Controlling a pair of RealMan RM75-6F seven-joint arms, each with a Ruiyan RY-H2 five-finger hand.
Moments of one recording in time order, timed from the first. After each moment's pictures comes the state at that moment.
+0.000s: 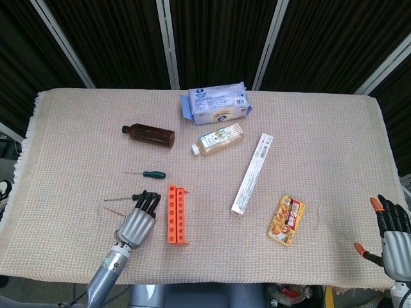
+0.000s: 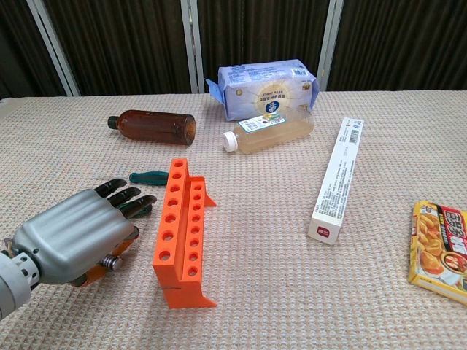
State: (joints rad) left arm -0.48 -1.74 0.06 -1.58 1.23 1.22 1.25; right arm -0.04 -1.19 0.04 -1.52 -1.55 1.62 0.07
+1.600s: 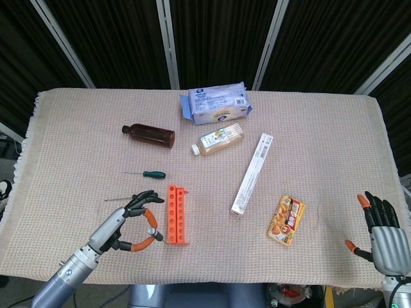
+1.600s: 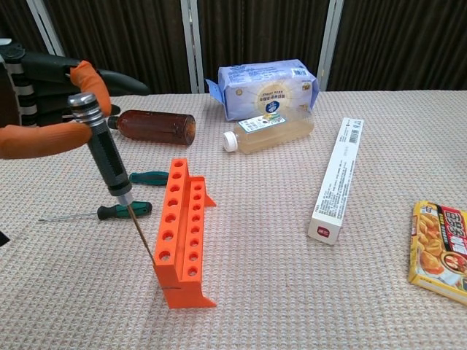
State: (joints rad) left arm -0.46 -1.23 0.05 -2.06 1.61 1.21 -0.56; right arm -0.01 -1.19 0.04 -1.55 -1.56 1.58 0.03
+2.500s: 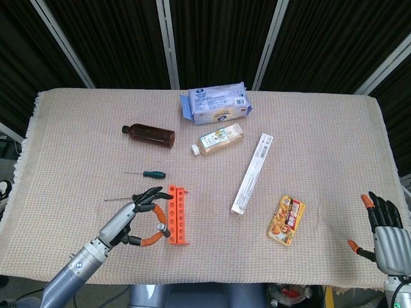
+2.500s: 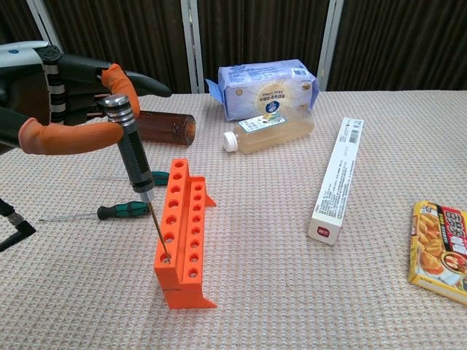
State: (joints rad) left arm -0.50 -1.26 -0.01 -2.05 1.54 1.15 -0.49; right arm -0.01 -1.19 0.05 -1.54 -1.55 1.57 0.04
